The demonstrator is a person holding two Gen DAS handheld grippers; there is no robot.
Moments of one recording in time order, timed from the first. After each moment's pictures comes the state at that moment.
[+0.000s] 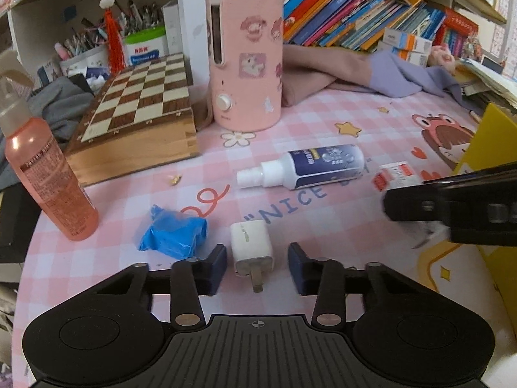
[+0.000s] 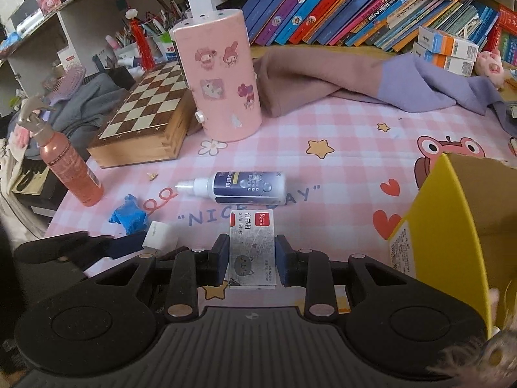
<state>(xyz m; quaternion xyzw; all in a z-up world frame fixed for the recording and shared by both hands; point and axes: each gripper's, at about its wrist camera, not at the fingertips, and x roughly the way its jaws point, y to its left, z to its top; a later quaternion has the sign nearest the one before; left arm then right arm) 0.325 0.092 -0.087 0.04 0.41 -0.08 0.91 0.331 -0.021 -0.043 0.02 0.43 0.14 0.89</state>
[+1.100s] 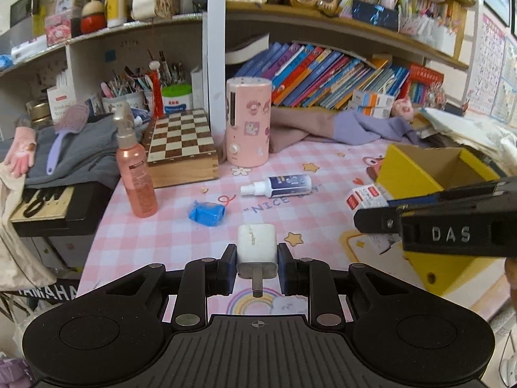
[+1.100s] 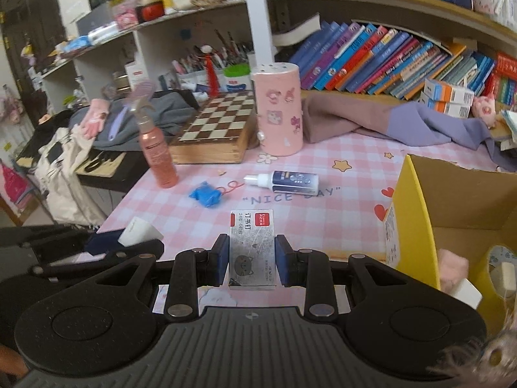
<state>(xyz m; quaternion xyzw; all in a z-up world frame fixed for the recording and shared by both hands) 0.160 0.115 0.008 0.01 0.32 -0.09 0.94 0.187 -0.026 0.017 0.00 0.35 0.20 0.91</state>
